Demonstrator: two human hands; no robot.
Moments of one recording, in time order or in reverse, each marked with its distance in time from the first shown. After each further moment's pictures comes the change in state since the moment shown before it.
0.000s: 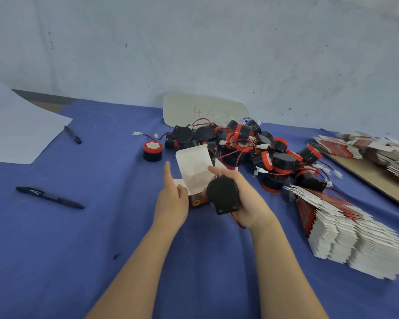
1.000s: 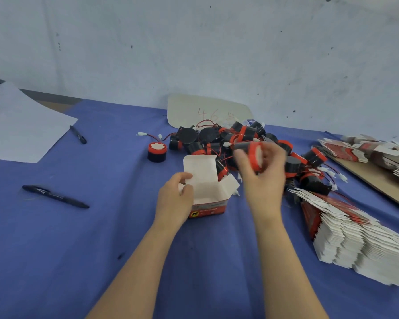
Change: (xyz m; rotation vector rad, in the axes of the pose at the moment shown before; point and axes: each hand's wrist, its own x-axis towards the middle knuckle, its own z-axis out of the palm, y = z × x) left_hand 0.002 0.007 -0.010 -0.087 0.021 0.022; right_hand -0.009 -0.017 0.016 -0.512 0.625 -0.876
